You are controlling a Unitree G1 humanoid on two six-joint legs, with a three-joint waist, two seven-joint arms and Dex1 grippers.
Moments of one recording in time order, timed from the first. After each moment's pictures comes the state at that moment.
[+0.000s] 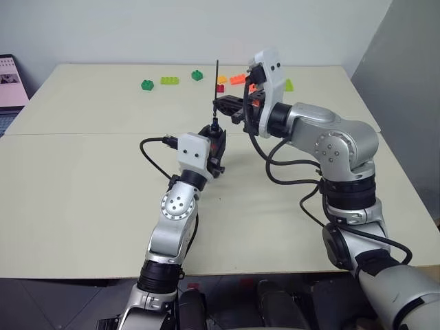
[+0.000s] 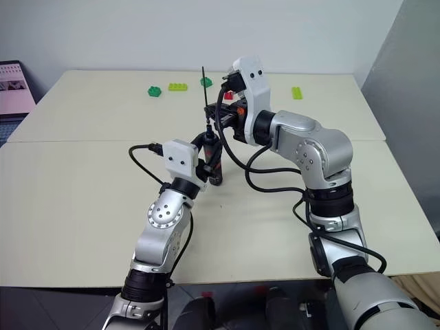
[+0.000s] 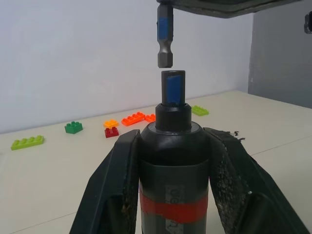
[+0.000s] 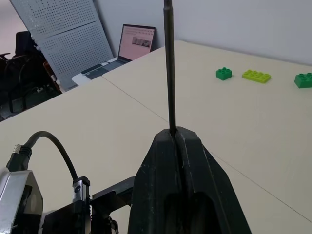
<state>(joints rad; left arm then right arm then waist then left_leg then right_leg) -0.35 0.10 -0.10 -0.14 -0.02 0.08 -0.13 -1.03 -0.17 0.02 -0.04 0.50 1.01 0.46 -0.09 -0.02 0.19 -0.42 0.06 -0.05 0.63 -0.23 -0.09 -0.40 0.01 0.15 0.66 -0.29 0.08</state>
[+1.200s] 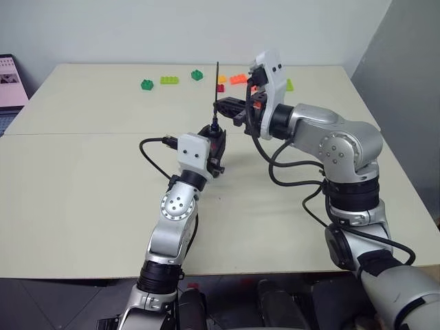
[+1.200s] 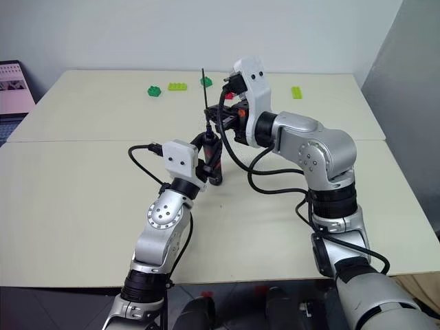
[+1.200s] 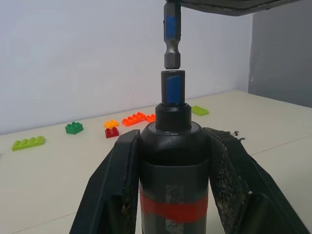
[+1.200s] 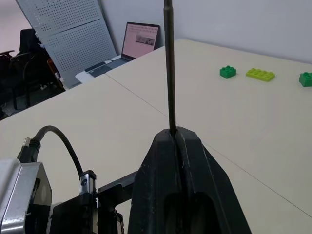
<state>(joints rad) -0.35 0.10 -0.10 -0.15 -0.02 0.08 -0.13 -1.02 -0.20 0.03 -0.08 0.53 1.03 0.46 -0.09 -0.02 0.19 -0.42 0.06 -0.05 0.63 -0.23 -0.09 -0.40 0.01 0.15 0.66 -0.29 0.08</state>
